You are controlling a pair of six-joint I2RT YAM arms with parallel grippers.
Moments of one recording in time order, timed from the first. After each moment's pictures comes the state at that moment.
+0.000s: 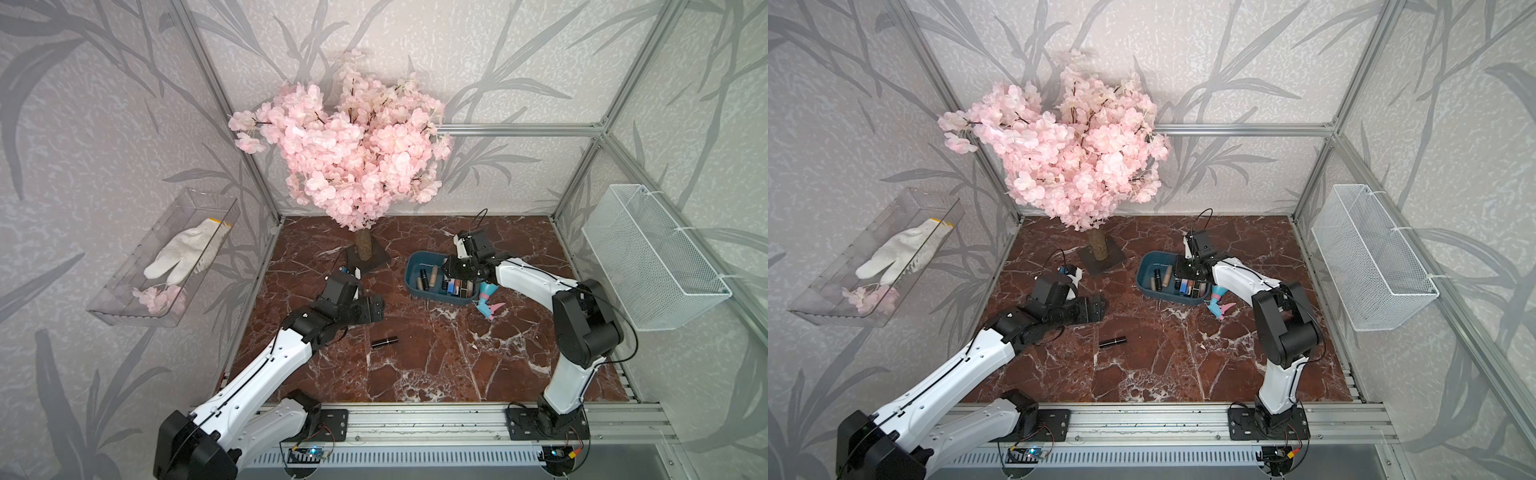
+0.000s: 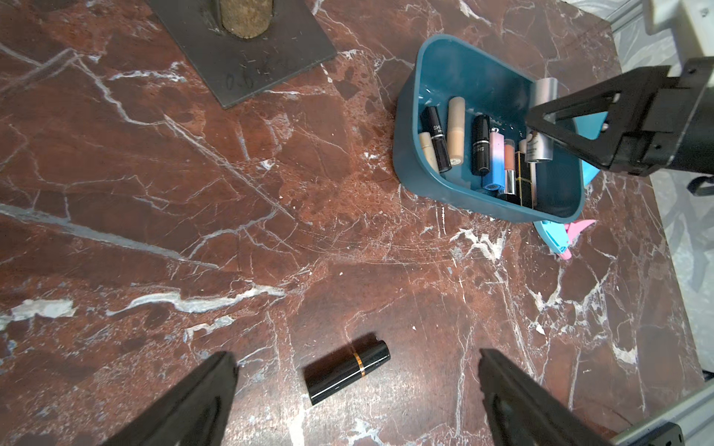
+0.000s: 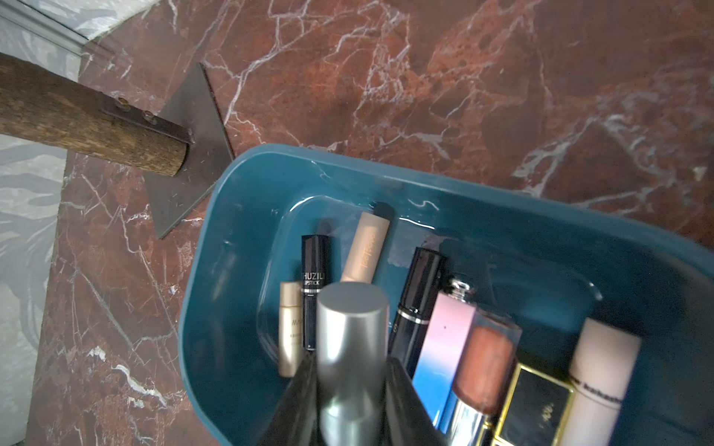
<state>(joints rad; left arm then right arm) -0.49 1.02 0.79 -0.60 0.02 -0.53 0.41 1.83 1.24 -0.30 -0.20 0.53</state>
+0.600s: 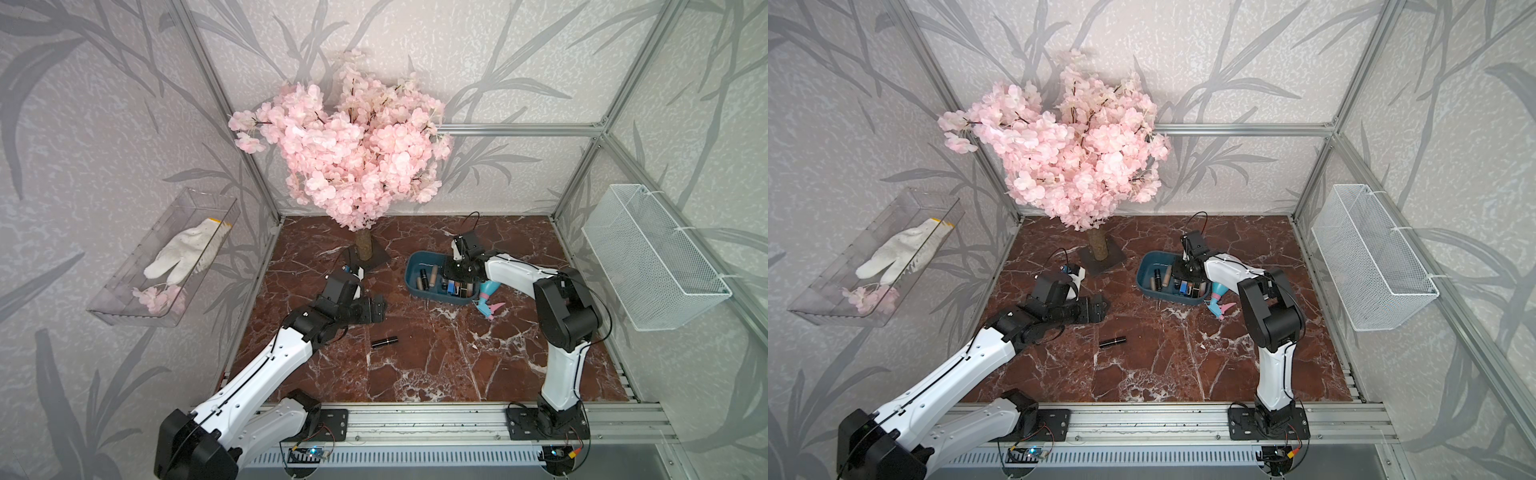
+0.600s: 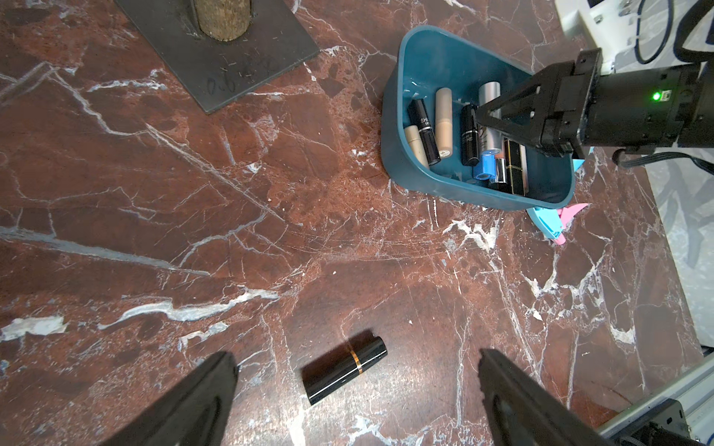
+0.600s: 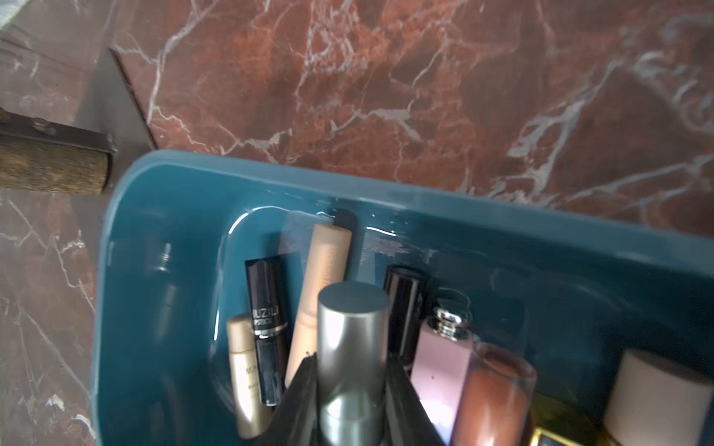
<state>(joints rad) -0.49 1.02 0.80 -0.59 0.06 -0.48 0.42 1.98 1.34 -0.34 -0.17 0.60</state>
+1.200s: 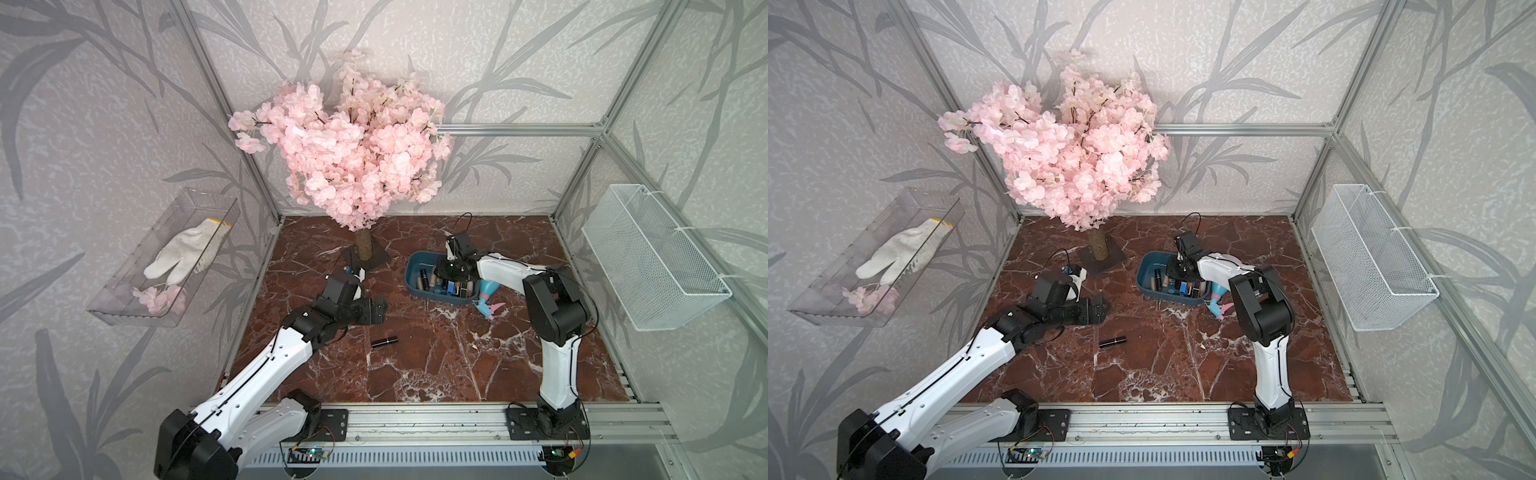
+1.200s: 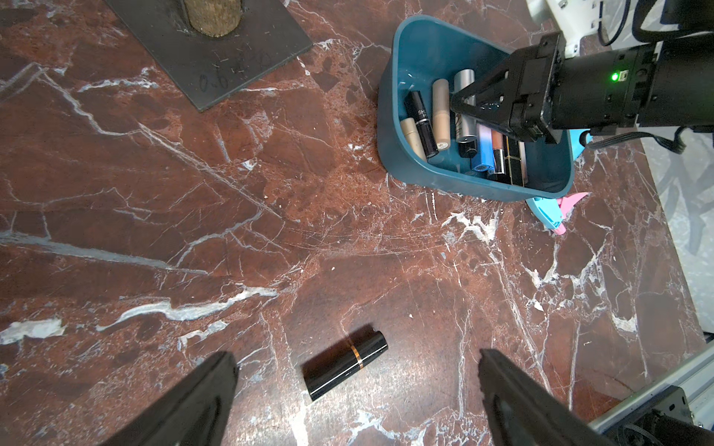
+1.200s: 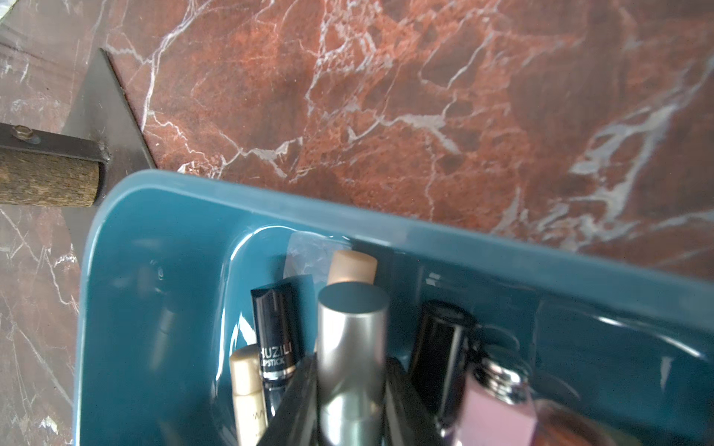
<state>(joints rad) -0.49 1.02 0.80 -0.60 0.07 -0.46 0.44 2.05 1.39 -0.31 -0.16 0.62</state>
